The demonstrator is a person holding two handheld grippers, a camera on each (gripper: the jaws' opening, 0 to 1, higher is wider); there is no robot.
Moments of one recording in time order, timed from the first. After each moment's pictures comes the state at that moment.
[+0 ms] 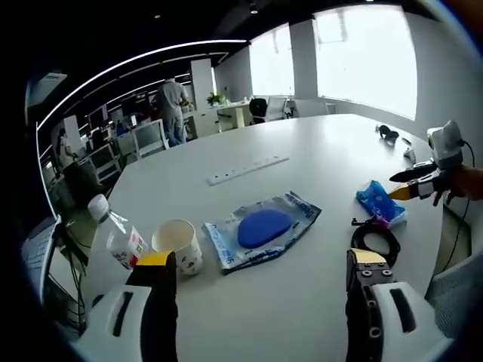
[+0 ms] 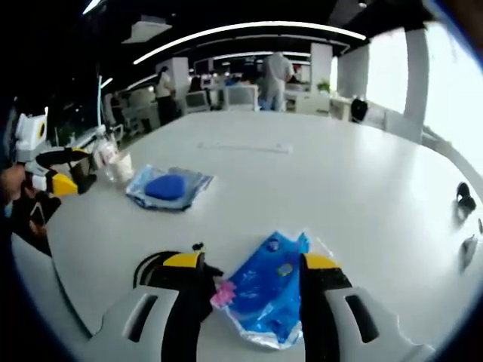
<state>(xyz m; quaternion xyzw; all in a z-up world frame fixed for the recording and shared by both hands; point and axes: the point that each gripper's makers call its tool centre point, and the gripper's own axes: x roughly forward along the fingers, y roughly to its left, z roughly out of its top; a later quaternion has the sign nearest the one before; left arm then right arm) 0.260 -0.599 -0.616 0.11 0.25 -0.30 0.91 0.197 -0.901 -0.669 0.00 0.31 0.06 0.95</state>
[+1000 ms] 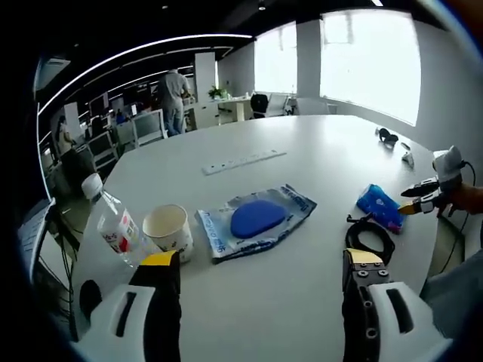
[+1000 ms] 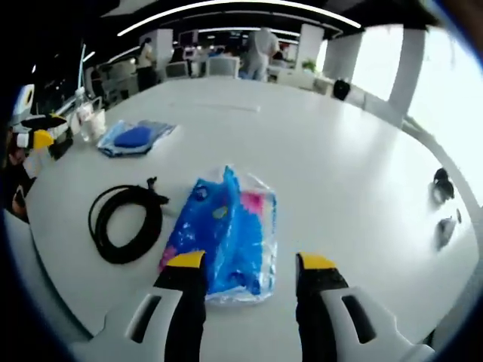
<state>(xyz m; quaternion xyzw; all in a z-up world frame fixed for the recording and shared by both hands) 0.253 -0.599 -0.630 0.09 0.27 -0.30 0.91 0.142 -0.966 -0.716 -0.05 0.38 -0.01 0.92</state>
